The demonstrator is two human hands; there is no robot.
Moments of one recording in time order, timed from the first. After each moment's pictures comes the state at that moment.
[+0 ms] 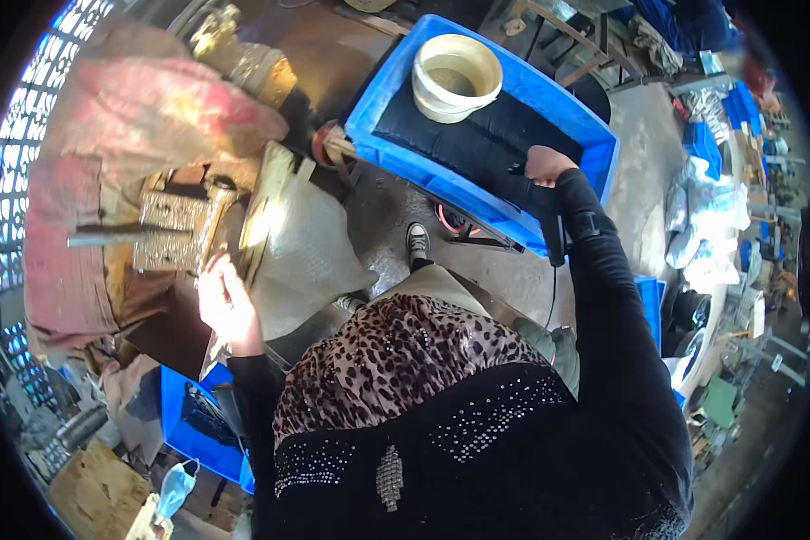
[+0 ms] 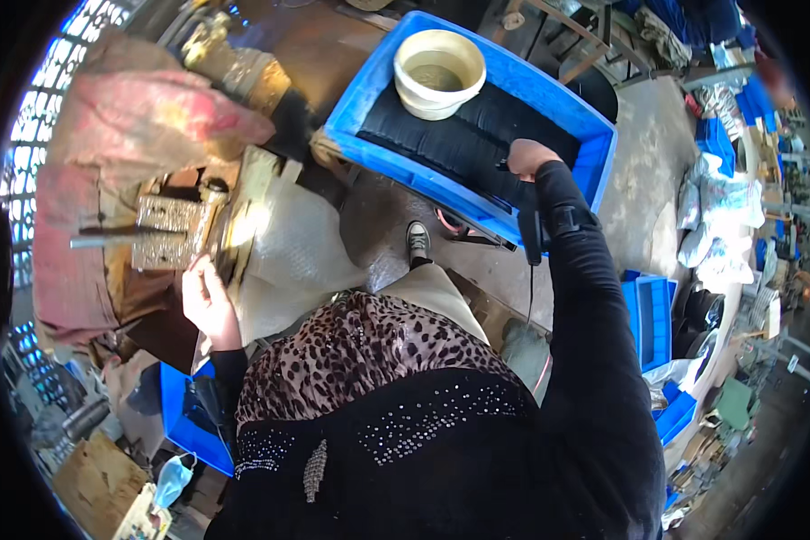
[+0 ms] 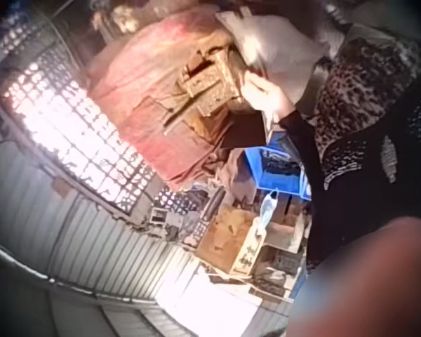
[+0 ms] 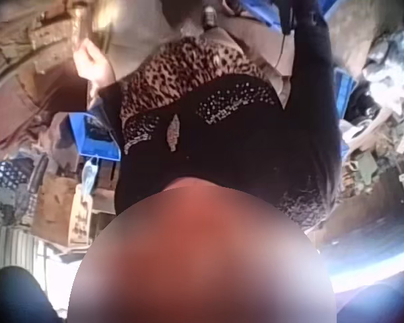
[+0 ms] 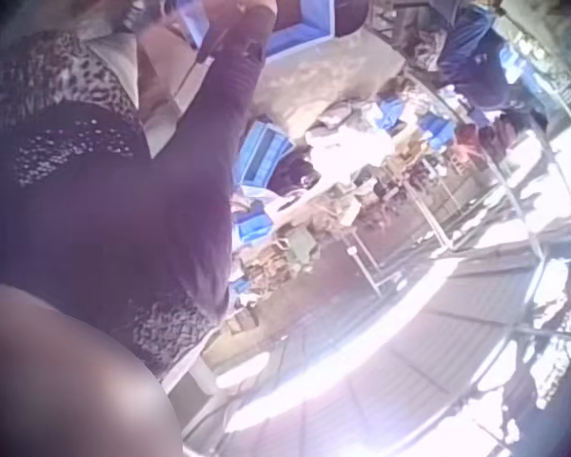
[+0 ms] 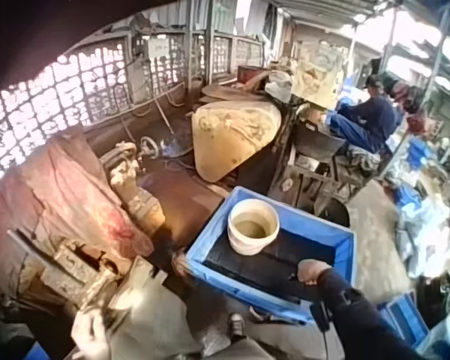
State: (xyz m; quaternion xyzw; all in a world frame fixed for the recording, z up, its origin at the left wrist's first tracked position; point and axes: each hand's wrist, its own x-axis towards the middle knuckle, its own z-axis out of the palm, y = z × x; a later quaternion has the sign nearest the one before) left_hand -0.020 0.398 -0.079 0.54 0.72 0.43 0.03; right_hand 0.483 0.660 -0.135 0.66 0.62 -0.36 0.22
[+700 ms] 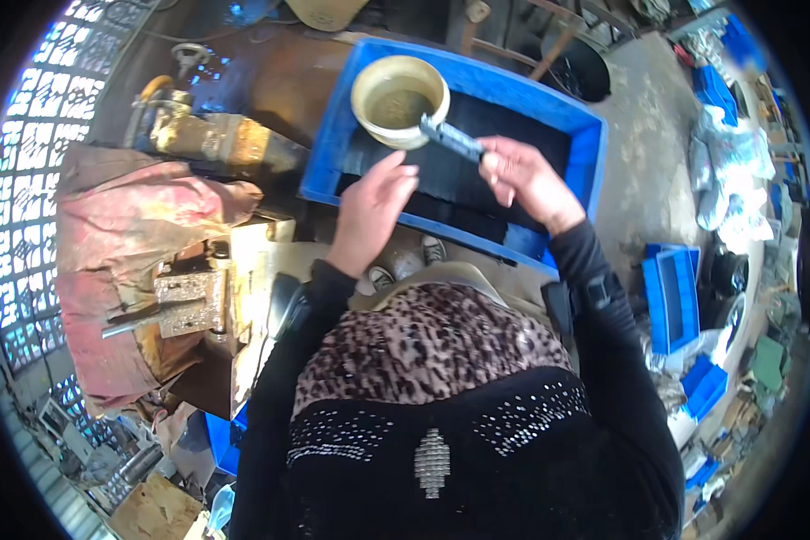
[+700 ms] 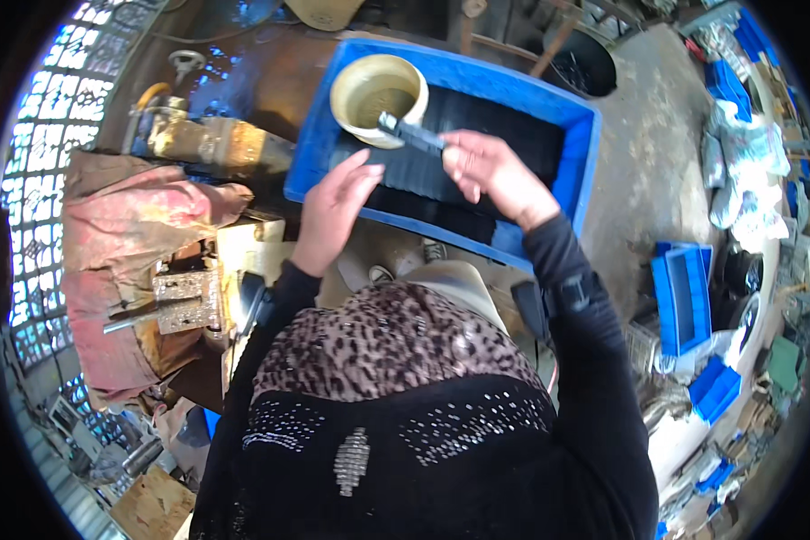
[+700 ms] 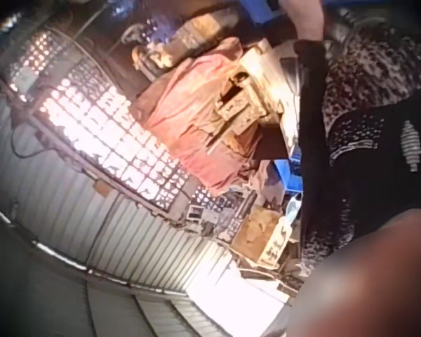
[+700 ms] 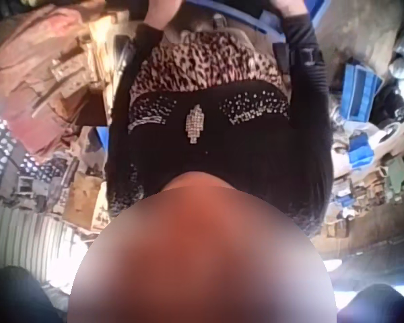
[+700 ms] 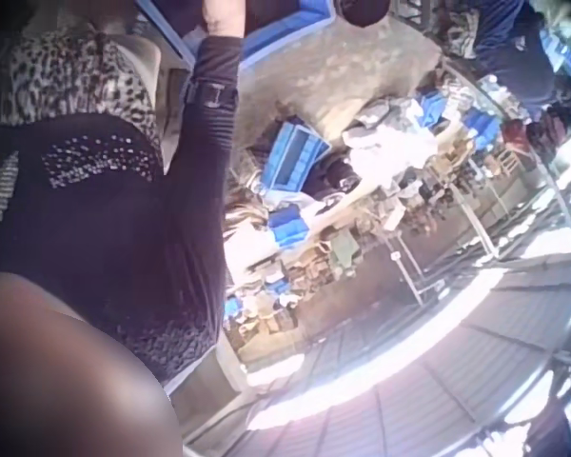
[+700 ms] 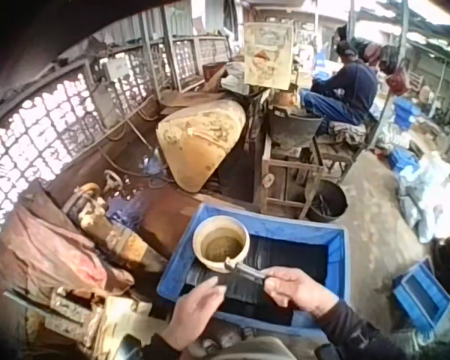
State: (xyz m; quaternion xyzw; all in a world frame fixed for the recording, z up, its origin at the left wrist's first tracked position) left_hand 0.219 0.605 -0.056 0.54 0.49 0.42 0.54; right_hand 0.469 0.625 -0.050 0.43 0.41 -0.72 -0.37
